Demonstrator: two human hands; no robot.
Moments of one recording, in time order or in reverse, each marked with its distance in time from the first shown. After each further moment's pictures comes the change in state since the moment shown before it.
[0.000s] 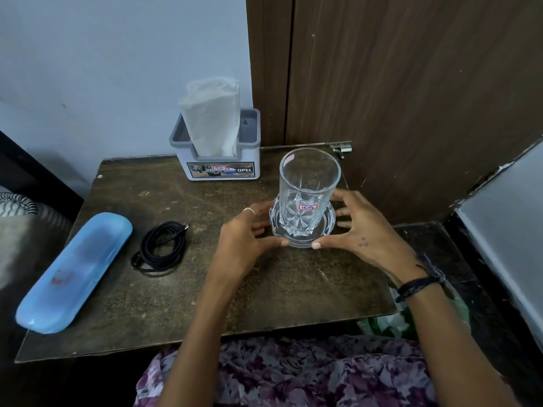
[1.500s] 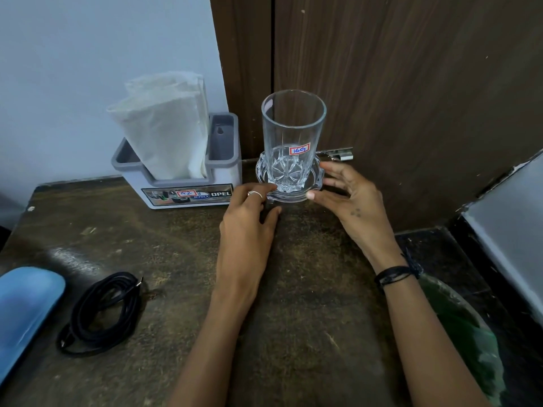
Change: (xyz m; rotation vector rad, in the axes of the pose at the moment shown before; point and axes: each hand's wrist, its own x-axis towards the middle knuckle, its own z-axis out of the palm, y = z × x) left_hand 0.078 0.001 0.033 0.271 0.288 0.272; right_hand 0.097 0.029 0.010 0.410 0.364 -0.088
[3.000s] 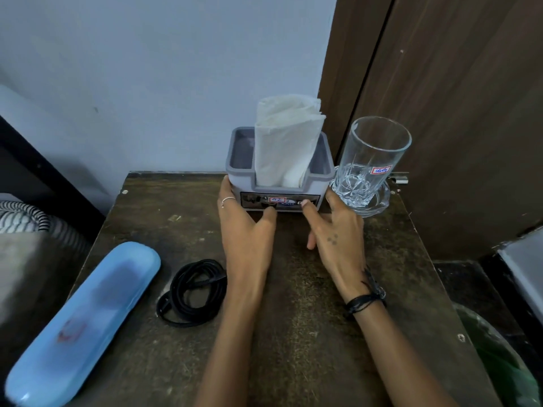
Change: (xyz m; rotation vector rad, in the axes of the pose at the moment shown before) left_hand -0.003 -0.012 -0.086 -0.411 0.277 -0.370; right_hand -0.032 -0.037 0.113 -0.245 0.073 -0.053
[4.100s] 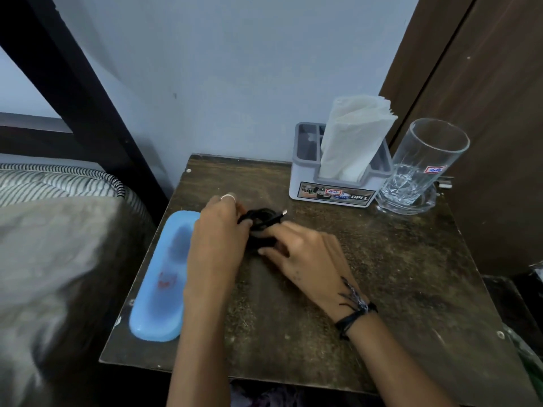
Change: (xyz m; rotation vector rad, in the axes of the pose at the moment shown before) left_hand 0.003 0.001 -0.108 0.848 -0.079 -0.007; right_hand -0.066 -0.062 0.043 -0.450 -0.444 -0.598
